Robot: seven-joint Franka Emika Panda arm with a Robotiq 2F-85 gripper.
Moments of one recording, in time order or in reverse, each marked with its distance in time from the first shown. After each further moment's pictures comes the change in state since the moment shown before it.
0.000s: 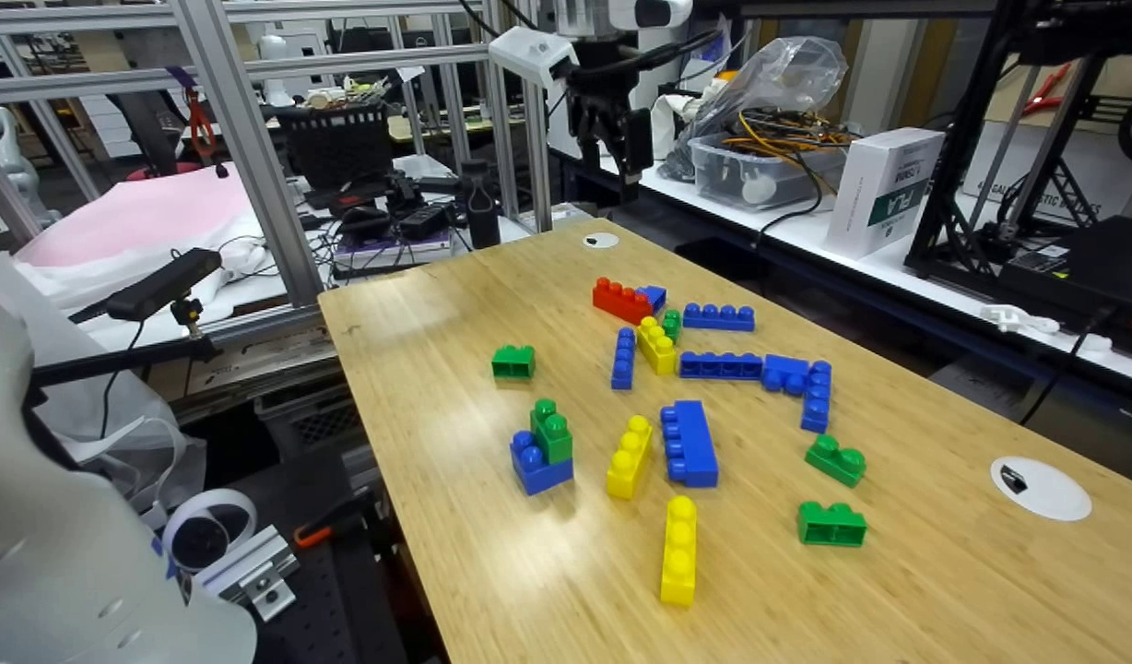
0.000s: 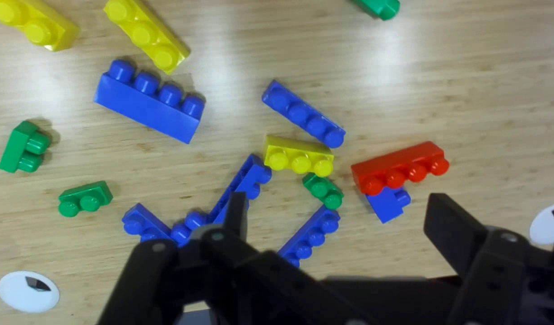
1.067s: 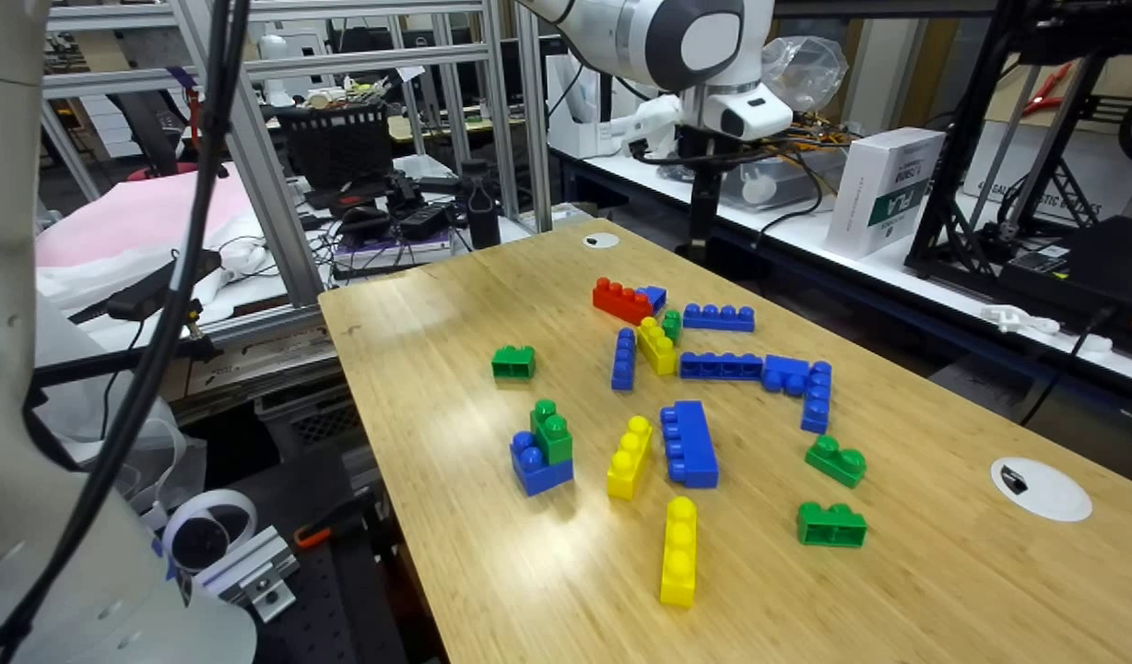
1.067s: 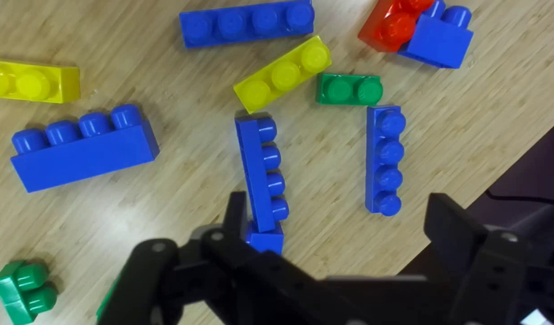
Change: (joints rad) arm -0.002 0.526 -0.070 0.484 0.058 -0.003 0.632
